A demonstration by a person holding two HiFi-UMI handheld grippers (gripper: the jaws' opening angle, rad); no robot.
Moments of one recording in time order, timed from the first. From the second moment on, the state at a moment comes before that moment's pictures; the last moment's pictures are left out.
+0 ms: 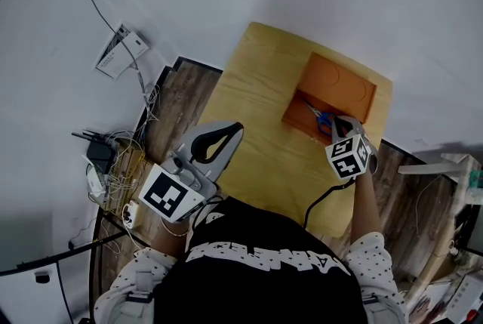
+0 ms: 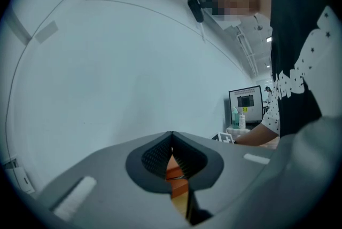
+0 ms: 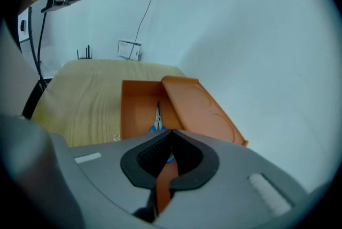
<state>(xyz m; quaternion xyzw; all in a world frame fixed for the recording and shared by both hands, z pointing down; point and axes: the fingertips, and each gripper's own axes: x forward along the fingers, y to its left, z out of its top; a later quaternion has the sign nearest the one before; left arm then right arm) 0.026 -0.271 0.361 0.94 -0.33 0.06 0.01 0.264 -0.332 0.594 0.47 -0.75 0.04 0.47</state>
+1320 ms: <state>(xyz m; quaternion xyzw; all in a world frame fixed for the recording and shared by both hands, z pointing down) 0.094 -0.192 0.337 0.97 -0.22 0.02 -0.03 0.279 -0.150 0.419 0.67 -0.73 0.04 0.14</state>
